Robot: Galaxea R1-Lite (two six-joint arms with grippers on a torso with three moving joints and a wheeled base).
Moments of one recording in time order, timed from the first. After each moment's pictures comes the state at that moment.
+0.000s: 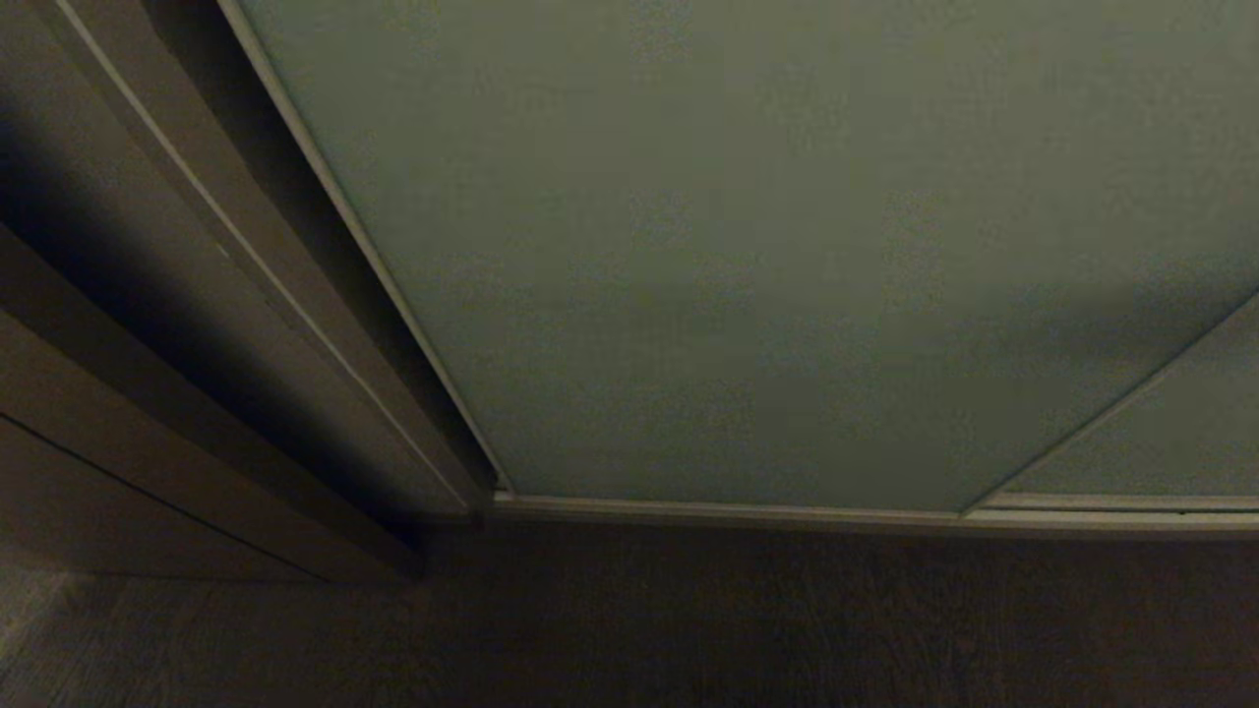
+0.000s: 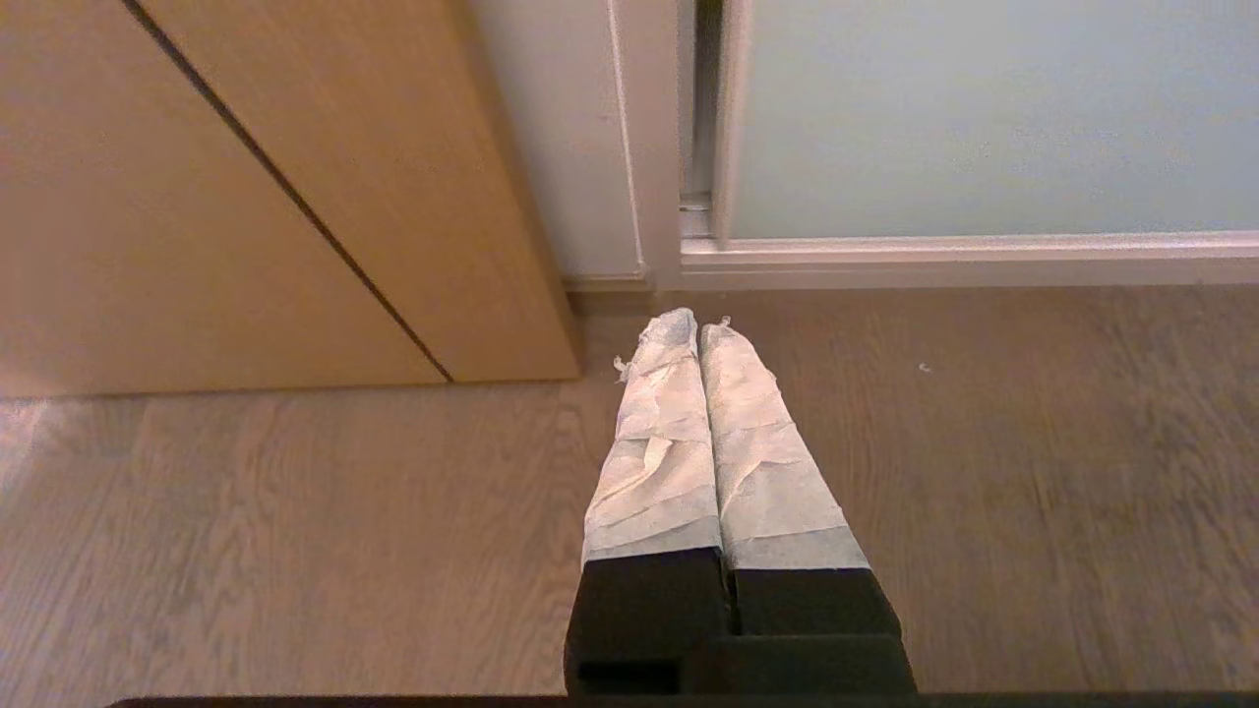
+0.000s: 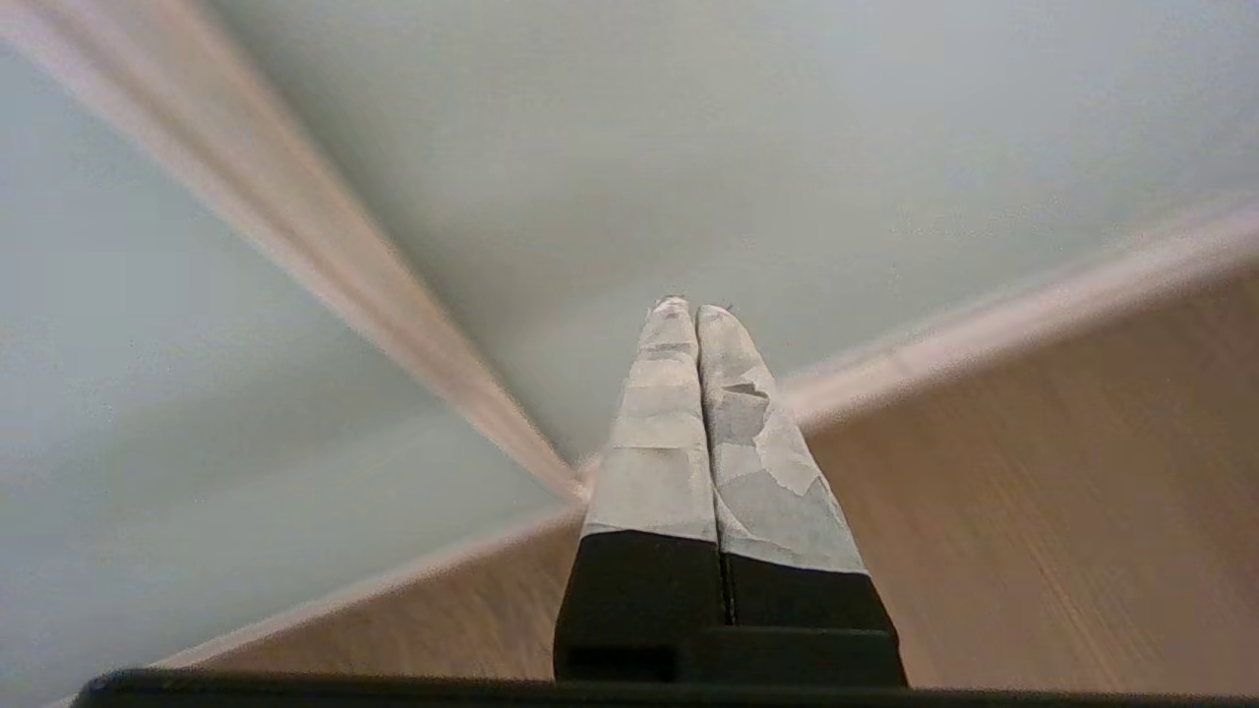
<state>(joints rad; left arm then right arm) 0.00 0.00 0.00 0.01 -0.02 0.05 -0.88 1.52 -1.27 -0.17 0.52 0.14</state>
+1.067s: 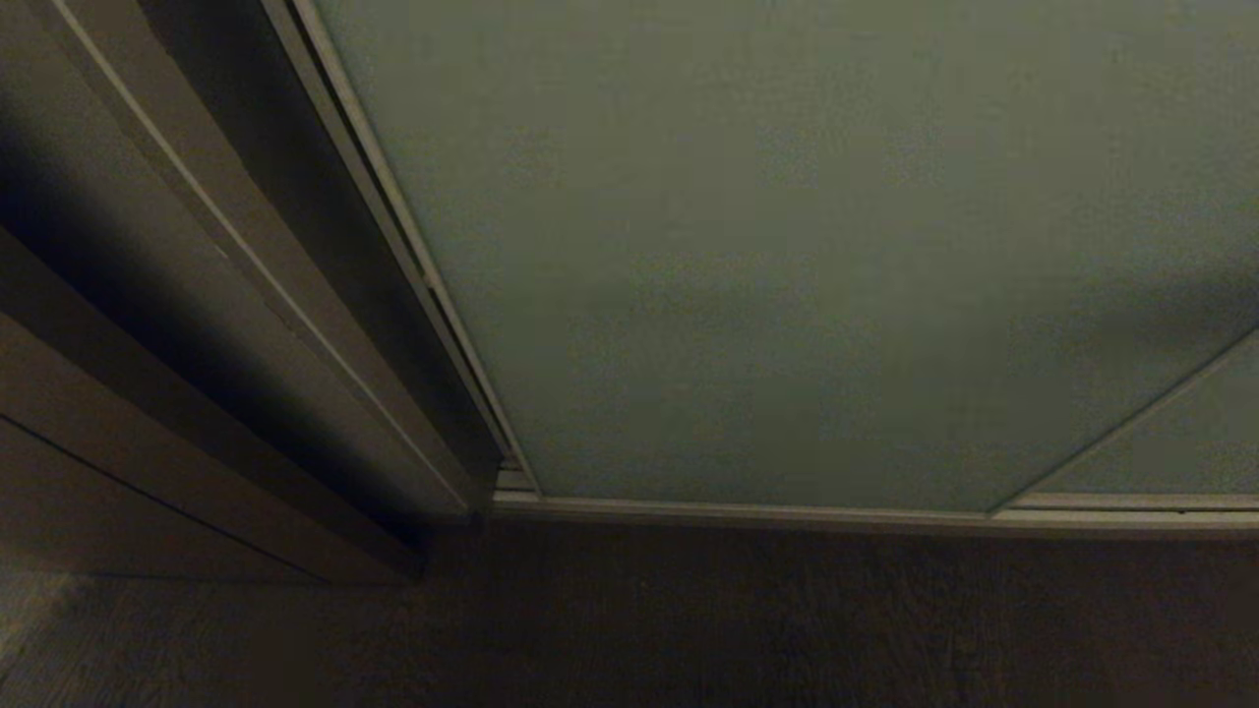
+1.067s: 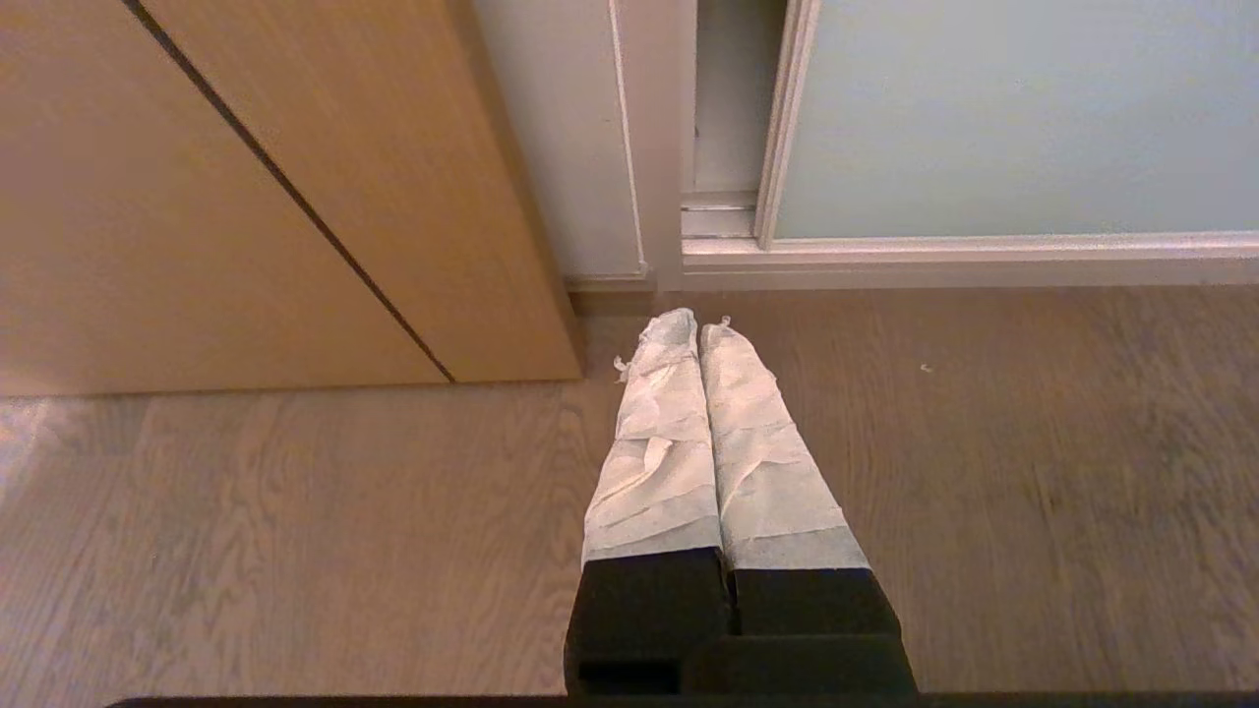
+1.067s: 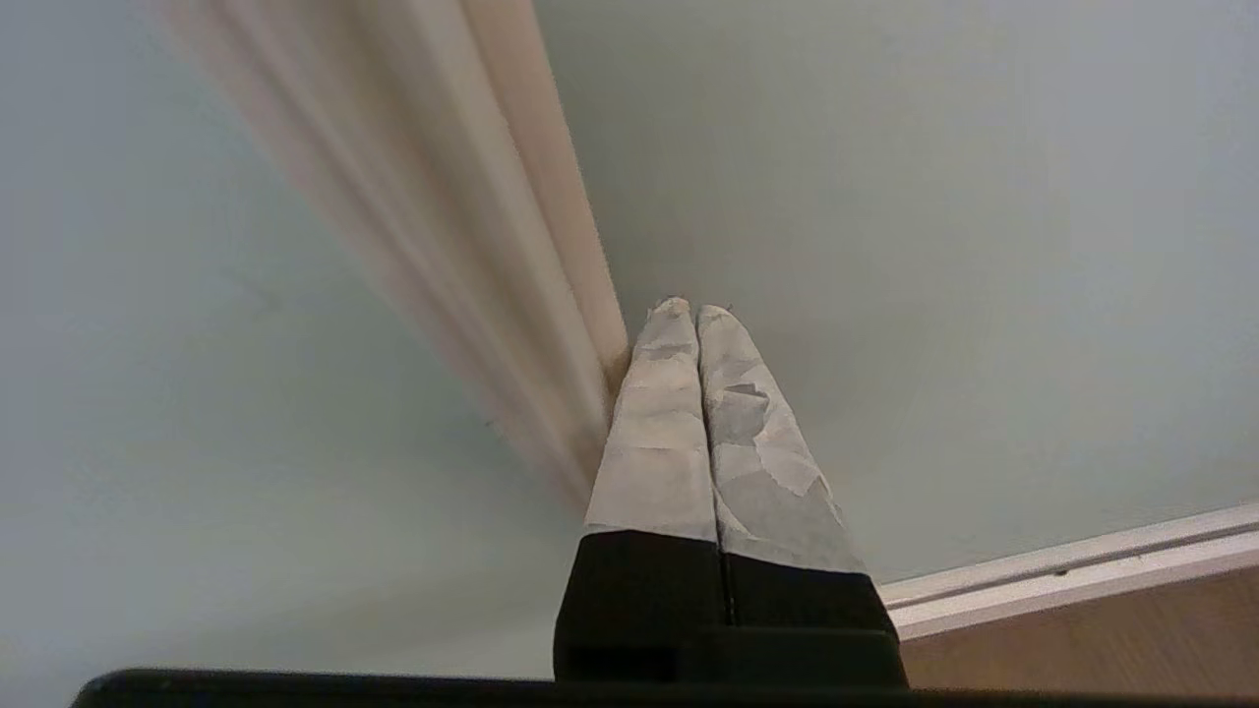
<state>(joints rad) 0.00 0.00 0.00 0.01 -0.02 0.05 -0.75 1.73 -1.37 -0.48 0.56 0.28</state>
